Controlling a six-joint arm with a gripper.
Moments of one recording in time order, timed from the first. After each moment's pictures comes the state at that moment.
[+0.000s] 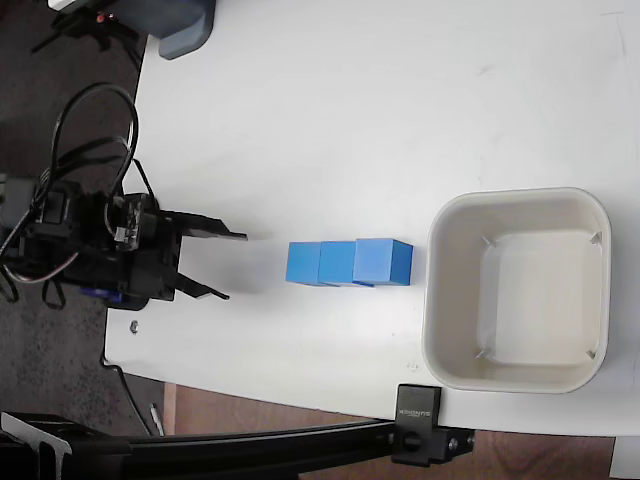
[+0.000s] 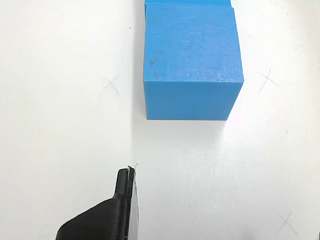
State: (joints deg) arm 1.1 173.8 174.5 45.4 3.8 4.6
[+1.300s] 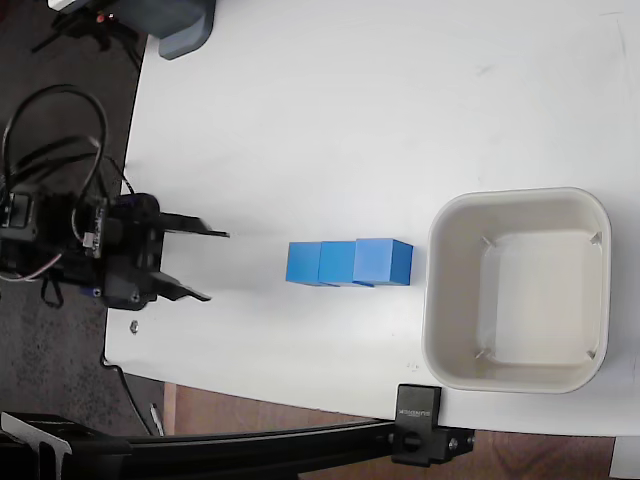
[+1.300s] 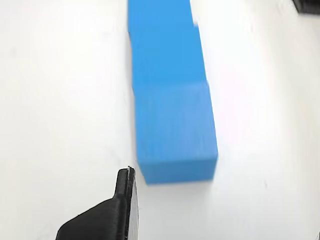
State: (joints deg) arm 5.3 173.2 166.8 47.1 -0.1 6.9
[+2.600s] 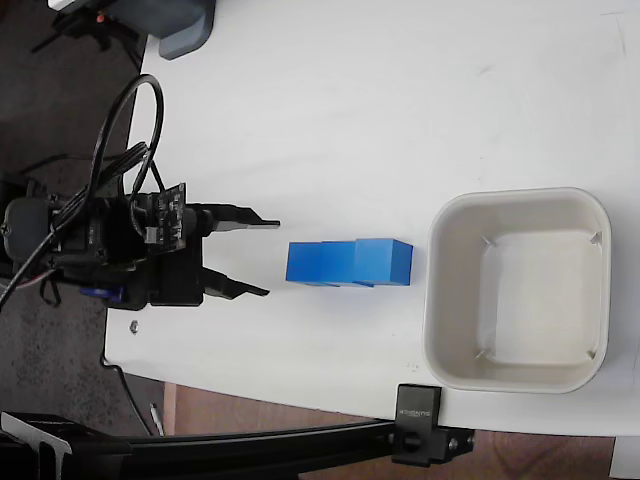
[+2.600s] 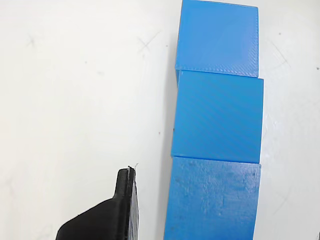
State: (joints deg) arm 10.2 126.3 137.6 44.4 -10.3 -3.0
